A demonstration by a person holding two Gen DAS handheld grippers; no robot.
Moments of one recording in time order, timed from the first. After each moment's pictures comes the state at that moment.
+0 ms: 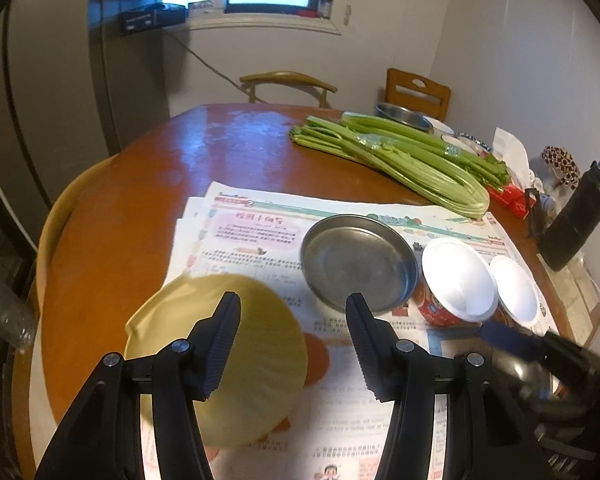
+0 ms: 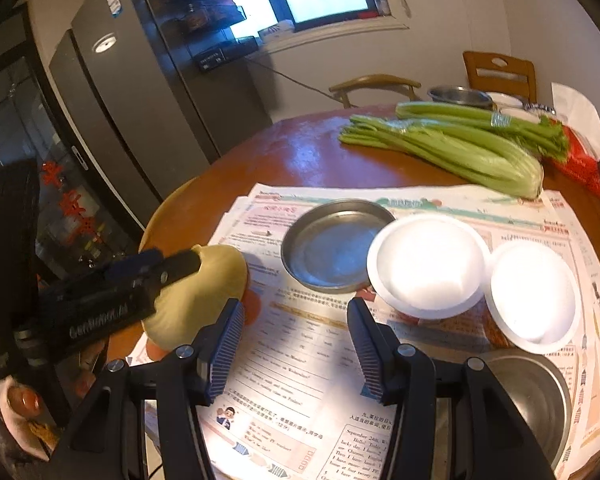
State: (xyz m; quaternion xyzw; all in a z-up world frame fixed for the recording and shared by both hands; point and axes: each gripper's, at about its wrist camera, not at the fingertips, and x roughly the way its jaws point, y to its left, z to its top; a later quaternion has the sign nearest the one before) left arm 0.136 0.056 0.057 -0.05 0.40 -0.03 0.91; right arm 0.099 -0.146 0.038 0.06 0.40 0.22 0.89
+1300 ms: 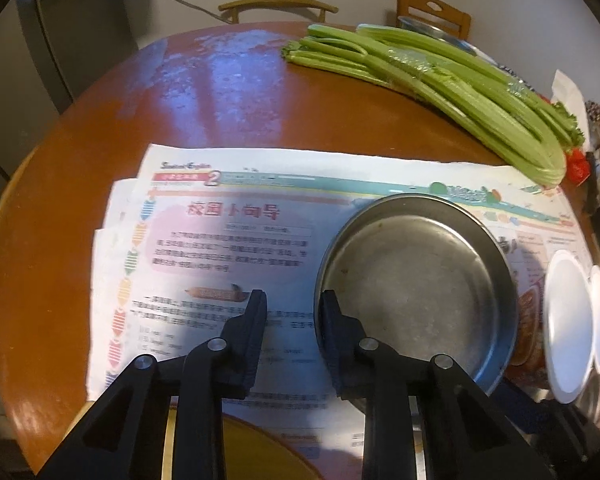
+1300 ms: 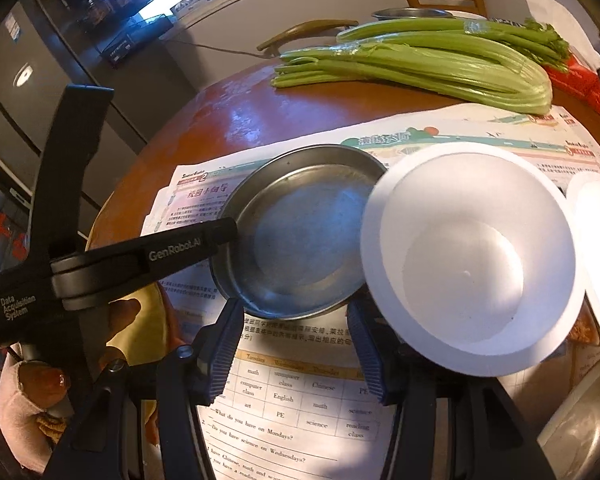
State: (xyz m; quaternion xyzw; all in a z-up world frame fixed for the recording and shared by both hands) left arm 0.281 0.044 -0.035 -0.01 0.52 -0.03 0.85; right arm 0.181 -0.114 -0.033 0.13 0.48 0.12 0.86
